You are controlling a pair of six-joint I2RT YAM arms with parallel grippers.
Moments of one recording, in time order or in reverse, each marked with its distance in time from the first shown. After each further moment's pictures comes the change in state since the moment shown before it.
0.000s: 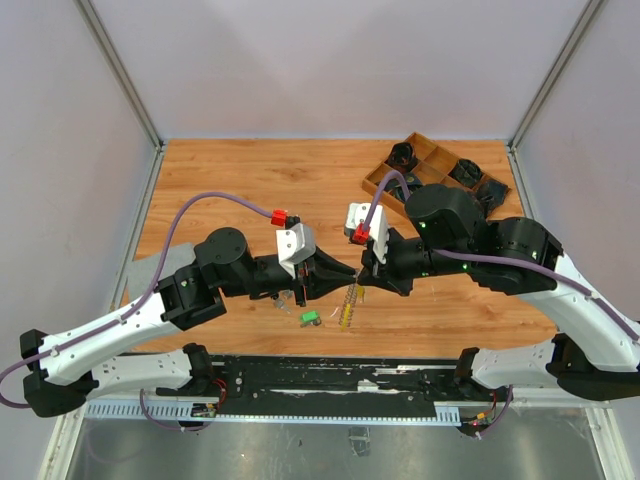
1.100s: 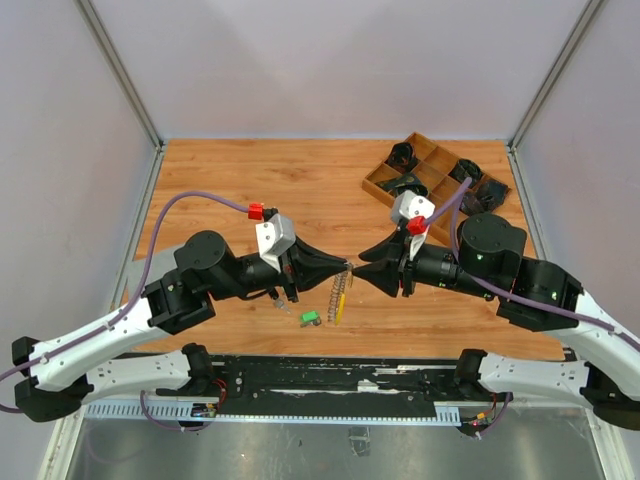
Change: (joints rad) left arm 0.000 -0.058 -0.003 0.028 -0.080 -0.060; right arm 0.000 -0.285 -0.382 0.517 0.101 0.175
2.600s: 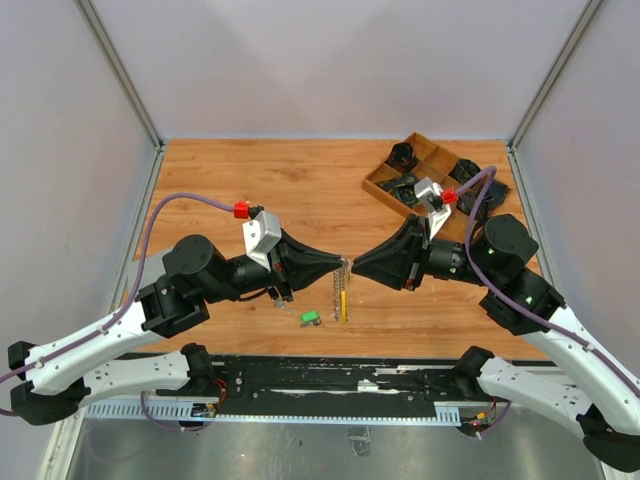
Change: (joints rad) left arm 0.000 -0.044 -0.024 0.050 -0.041 -0.054; right arm -0.321 -0.138 -0.349 0.504 -0.480 0.545
